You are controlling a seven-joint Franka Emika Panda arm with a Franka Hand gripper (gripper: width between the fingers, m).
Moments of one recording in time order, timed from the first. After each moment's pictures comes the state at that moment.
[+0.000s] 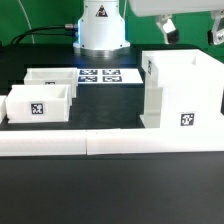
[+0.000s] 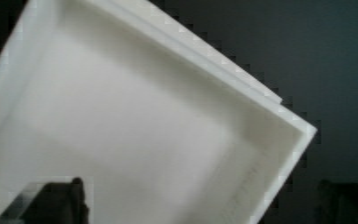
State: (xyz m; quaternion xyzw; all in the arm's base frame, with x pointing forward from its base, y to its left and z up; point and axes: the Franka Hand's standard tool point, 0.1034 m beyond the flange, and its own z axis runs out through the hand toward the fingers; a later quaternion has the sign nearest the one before) arm 0.612 0.094 0.151 -0.92 0.38 0.05 0.11
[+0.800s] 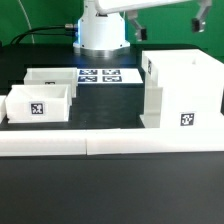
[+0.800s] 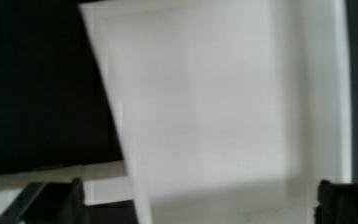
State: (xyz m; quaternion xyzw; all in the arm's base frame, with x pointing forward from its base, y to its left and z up) arm 0.597 0.058 0.153 -1.00 -0.02 0.02 0.06
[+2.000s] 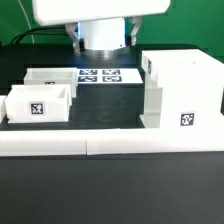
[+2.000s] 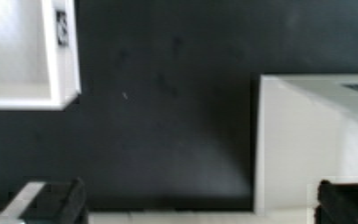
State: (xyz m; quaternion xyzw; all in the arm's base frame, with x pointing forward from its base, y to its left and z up) arm 0.551 -0.032 0.120 -1.00 -0.03 0.02 0.04
